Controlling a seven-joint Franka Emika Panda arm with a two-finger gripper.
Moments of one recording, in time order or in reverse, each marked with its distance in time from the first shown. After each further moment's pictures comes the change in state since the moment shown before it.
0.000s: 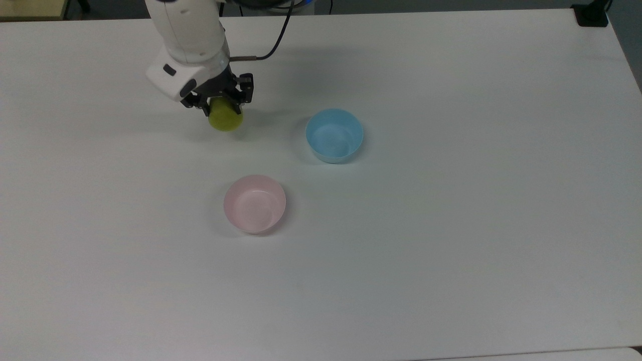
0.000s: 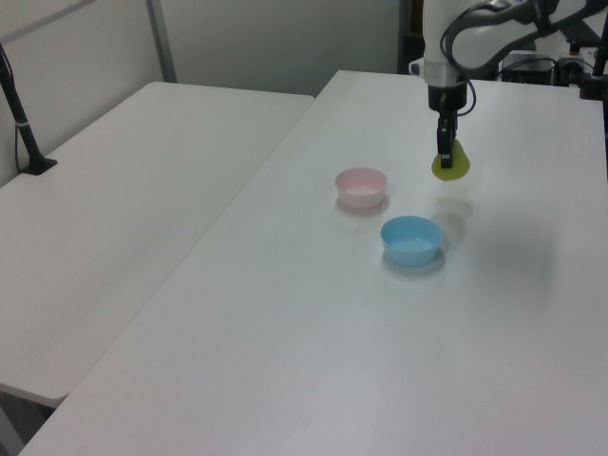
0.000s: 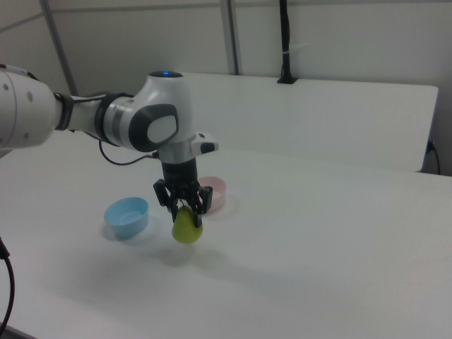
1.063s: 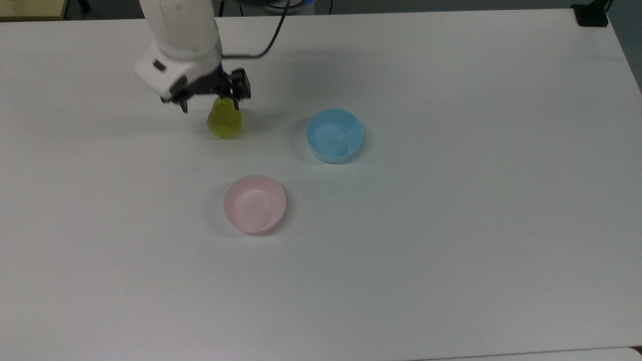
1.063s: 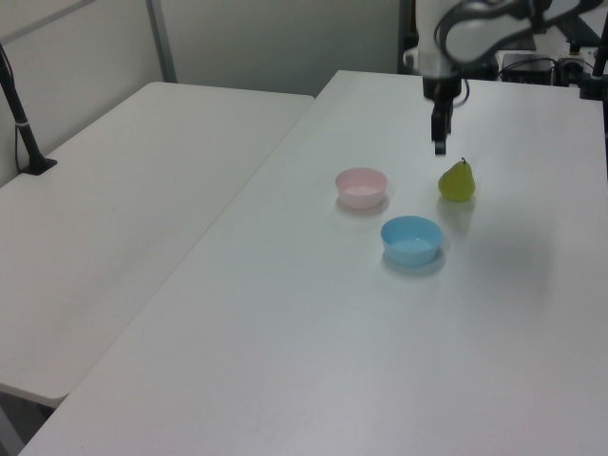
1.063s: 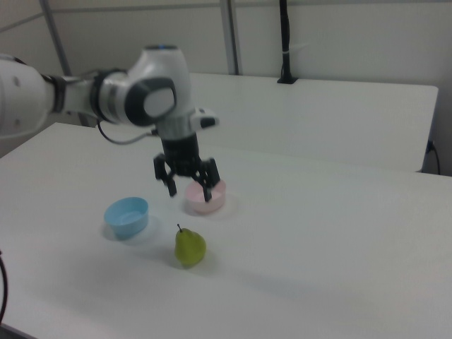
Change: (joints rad) arm -0.002 -0.012 -0.003 0.094 -0.038 -0.070 0.025
